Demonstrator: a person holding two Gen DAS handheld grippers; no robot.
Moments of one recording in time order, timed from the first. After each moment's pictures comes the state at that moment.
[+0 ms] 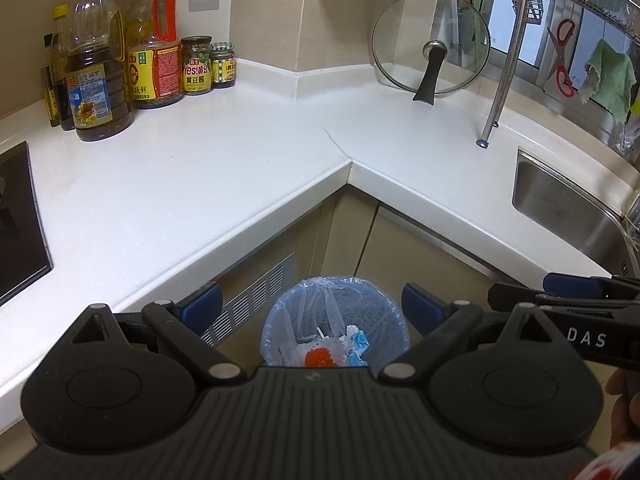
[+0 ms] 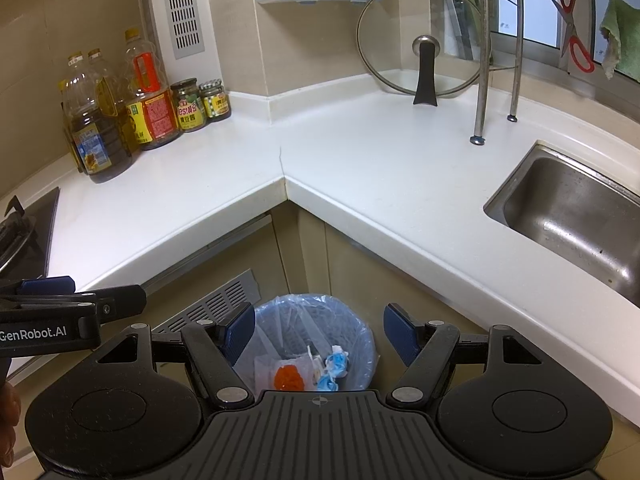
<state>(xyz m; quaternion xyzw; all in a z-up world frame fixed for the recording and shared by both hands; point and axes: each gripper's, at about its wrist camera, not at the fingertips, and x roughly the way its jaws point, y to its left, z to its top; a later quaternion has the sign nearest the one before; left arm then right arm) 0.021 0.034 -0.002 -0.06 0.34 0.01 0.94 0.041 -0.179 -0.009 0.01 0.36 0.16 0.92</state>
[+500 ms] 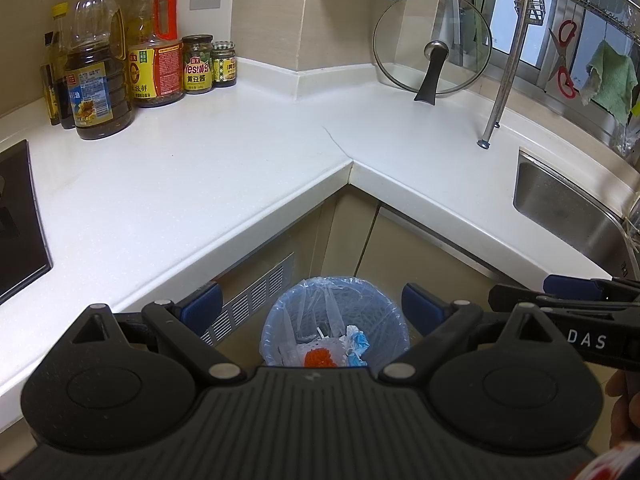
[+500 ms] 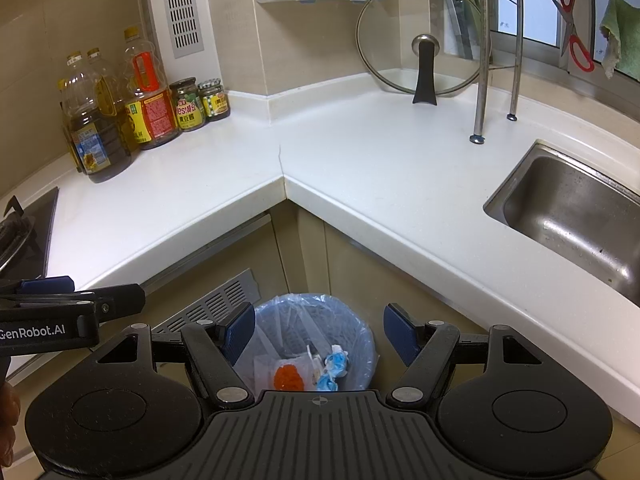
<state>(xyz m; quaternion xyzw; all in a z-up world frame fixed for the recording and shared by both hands) 0.023 0.034 -0.004 -0.06 0.34 0.02 0.94 0.043 -0.179 -0.010 0.01 0.36 0.16 0.92</state>
